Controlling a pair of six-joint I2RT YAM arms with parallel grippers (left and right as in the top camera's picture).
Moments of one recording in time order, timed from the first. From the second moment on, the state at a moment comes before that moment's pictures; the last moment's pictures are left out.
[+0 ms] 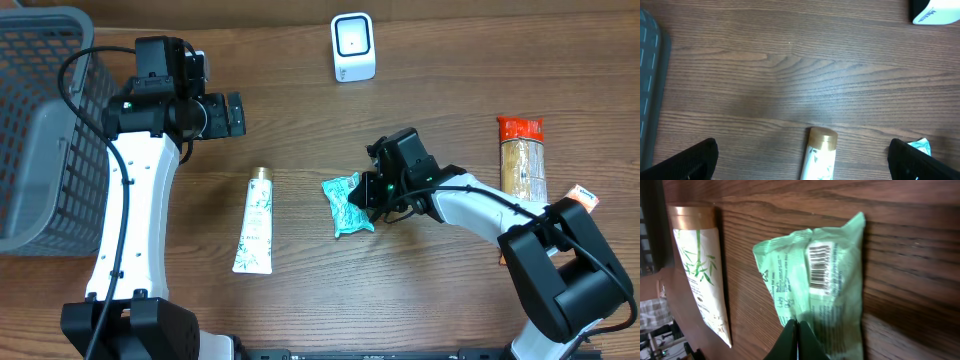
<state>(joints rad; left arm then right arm) 0.05 1.62 1.57 -1.00 0.02 -0.08 0.53 1.86 0.98 -0.14 -0.53 0.64</state>
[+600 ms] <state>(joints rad) 0.05 1.62 1.57 -1.00 0.02 -0.08 0.63 1.87 0.98 -0.10 -0.43 0.65</state>
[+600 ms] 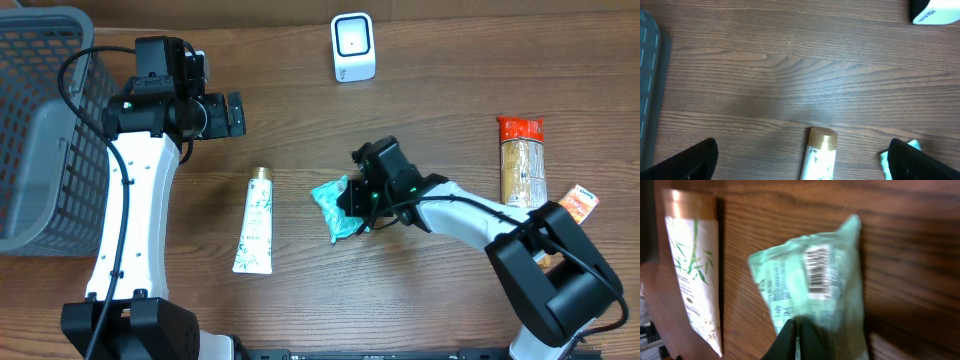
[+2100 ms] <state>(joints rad) 0.05 1.62 1.57 -1.00 0.02 -0.08 0.67 1.77 1.08 -0.32 -0.22 0.42</state>
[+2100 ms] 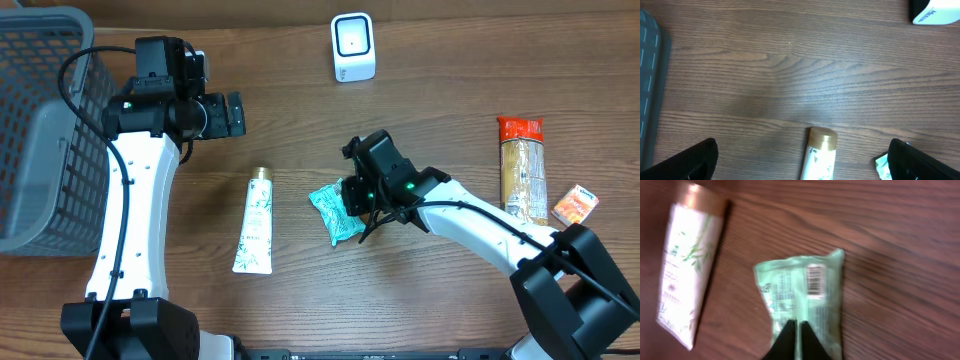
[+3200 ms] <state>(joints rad) 0.05 1.62 1.57 -1.00 0.02 -0.08 0.82 1.85 1.08 -0.29 0.07 0.41</state>
